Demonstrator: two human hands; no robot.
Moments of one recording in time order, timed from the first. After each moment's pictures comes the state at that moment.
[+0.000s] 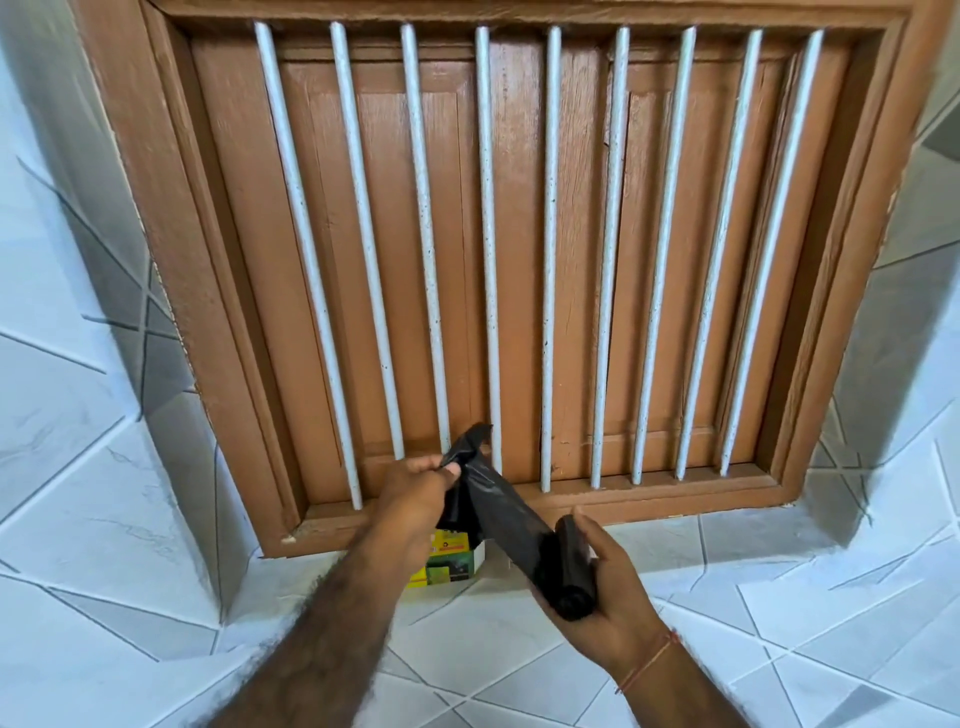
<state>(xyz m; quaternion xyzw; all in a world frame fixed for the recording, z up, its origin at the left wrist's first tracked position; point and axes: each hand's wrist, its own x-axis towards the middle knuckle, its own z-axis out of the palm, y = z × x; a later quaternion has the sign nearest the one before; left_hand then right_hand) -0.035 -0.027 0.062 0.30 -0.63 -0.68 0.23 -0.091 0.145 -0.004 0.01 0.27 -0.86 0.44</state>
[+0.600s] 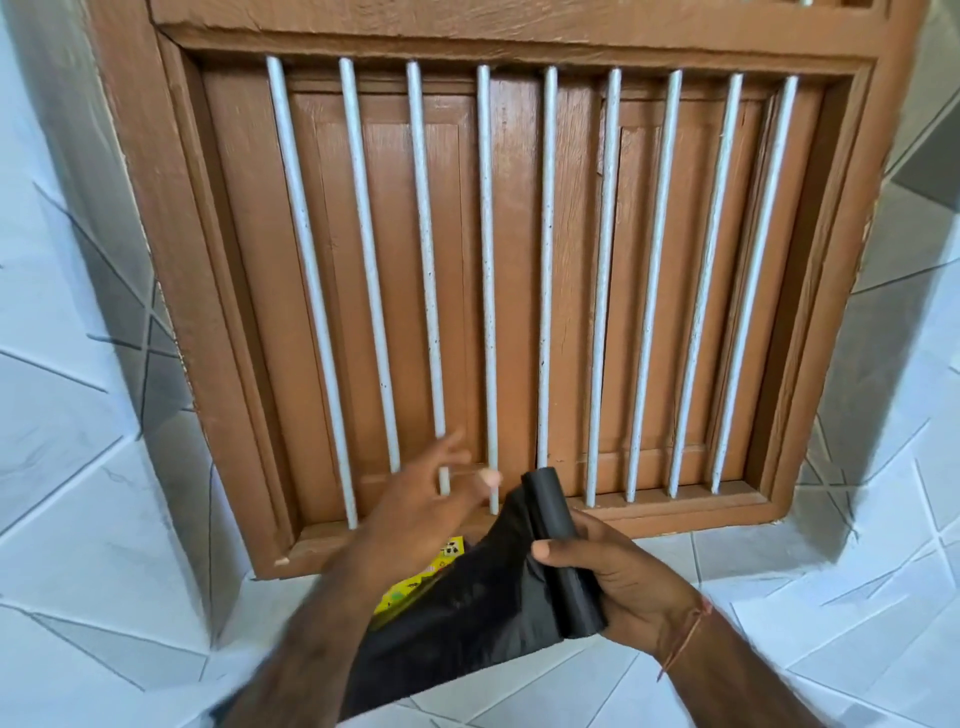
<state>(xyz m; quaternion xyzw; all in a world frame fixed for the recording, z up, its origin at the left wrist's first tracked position) 0.009 -0.017 0.098 0.10 -0.84 -0.49 0.20 -0.088 0.162 0.047 -0.22 0.51 -0.73 0.39</state>
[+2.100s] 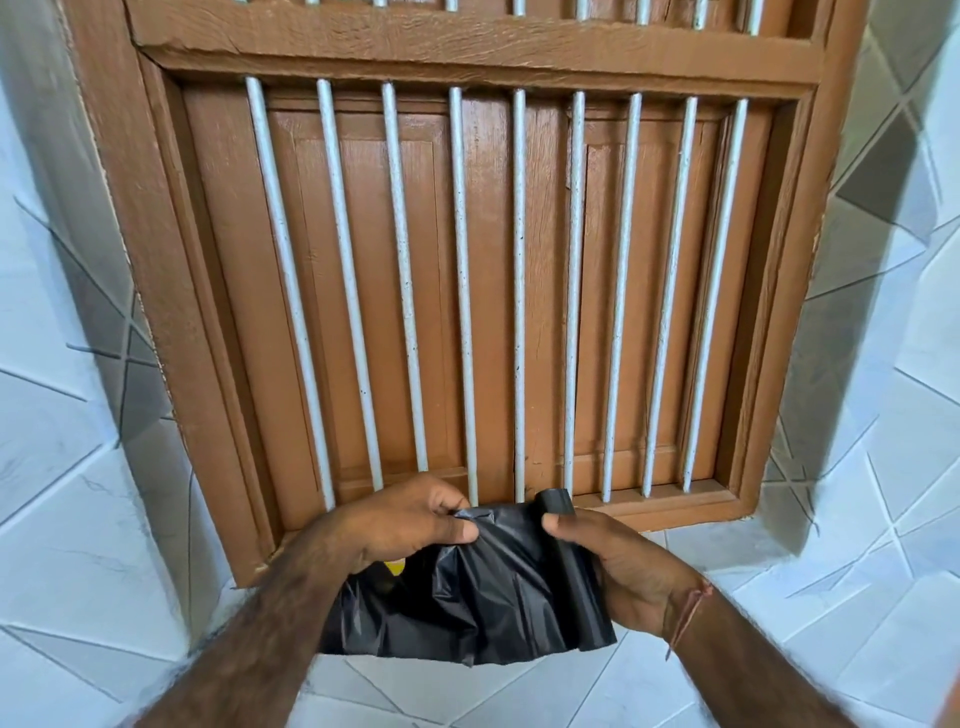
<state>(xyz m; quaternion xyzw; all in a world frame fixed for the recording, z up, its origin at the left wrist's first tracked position) -0.013 -0.037 0.097 0.01 -0.88 -0.47 -0.06 -0.106 0.189 0.051 -0.20 0.57 -0.70 0.38</state>
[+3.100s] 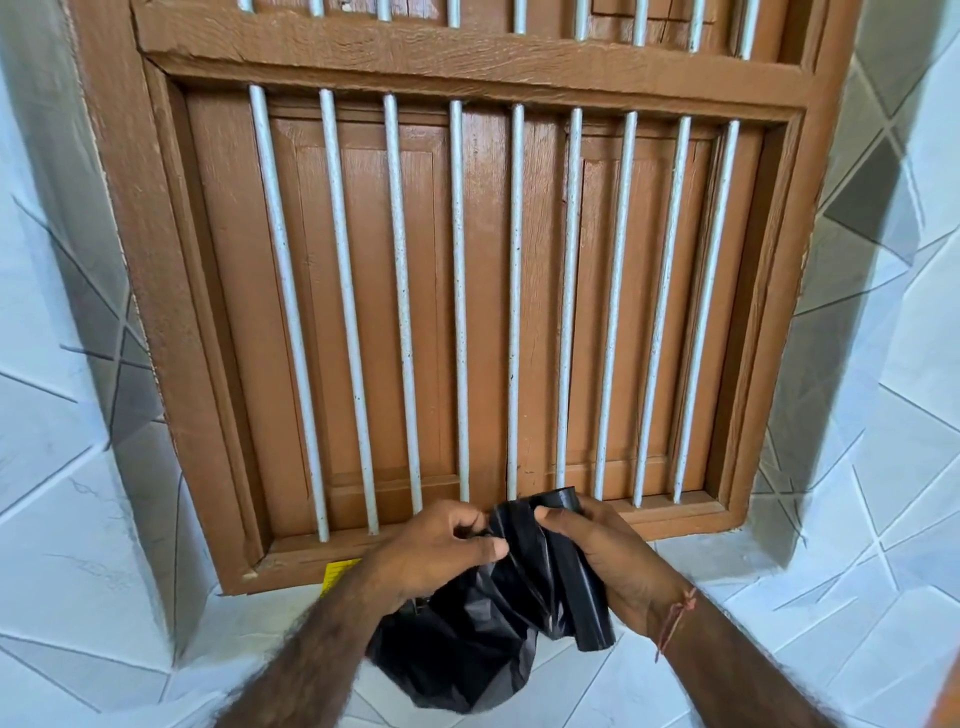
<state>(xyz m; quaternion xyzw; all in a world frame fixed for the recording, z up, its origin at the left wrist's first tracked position) -0.022 -0.011 0.062 0.03 -0.86 -0.51 0.03 -0.101 0.185 0.064 -0.21 0.65 -0.70 0.22</state>
